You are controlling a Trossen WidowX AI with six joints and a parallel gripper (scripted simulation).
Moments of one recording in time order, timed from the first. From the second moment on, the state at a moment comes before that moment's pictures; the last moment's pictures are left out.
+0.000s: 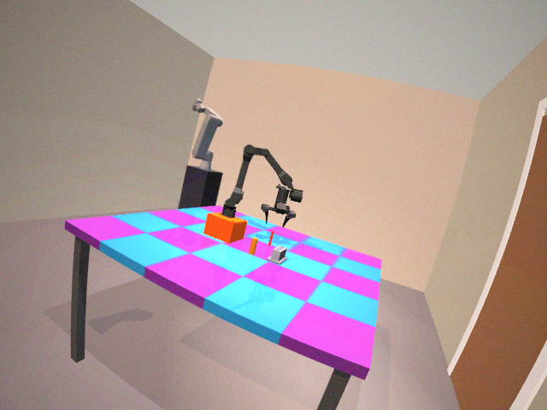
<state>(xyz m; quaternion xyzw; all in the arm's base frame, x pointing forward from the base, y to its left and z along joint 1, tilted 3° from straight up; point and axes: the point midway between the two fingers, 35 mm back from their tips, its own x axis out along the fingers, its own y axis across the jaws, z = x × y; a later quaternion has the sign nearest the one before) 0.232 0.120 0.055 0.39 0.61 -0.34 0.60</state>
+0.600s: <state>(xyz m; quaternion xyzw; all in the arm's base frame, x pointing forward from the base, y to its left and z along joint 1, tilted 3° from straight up) 0.234 0.124 0.026 0.39 0.61 -0.34 0.60</state>
